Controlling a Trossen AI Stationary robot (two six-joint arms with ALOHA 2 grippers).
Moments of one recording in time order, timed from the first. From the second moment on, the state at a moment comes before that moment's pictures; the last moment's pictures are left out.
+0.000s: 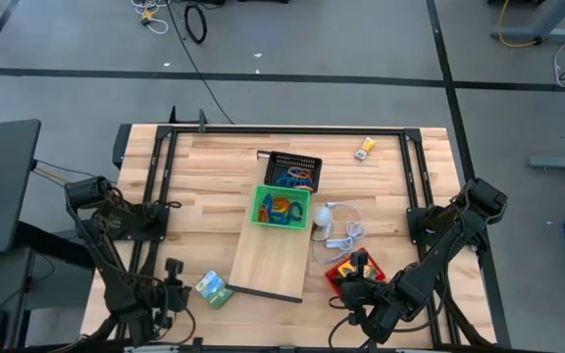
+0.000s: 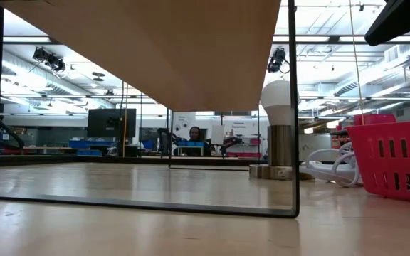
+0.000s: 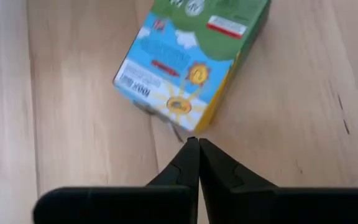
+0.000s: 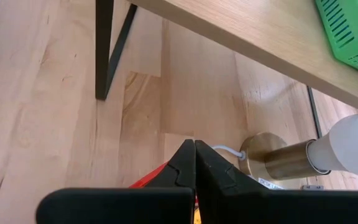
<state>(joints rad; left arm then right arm) -1.24 1.69 0.93 -0.84 -0.59 -1.02 0.86 1.70 1.17 -0.67 0.79 0.56</state>
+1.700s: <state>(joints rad) -1.13 1.81 1.05 -0.91 -0.55 -0.67 0.86 1.70 1.17 -0.67 0.79 0.57</state>
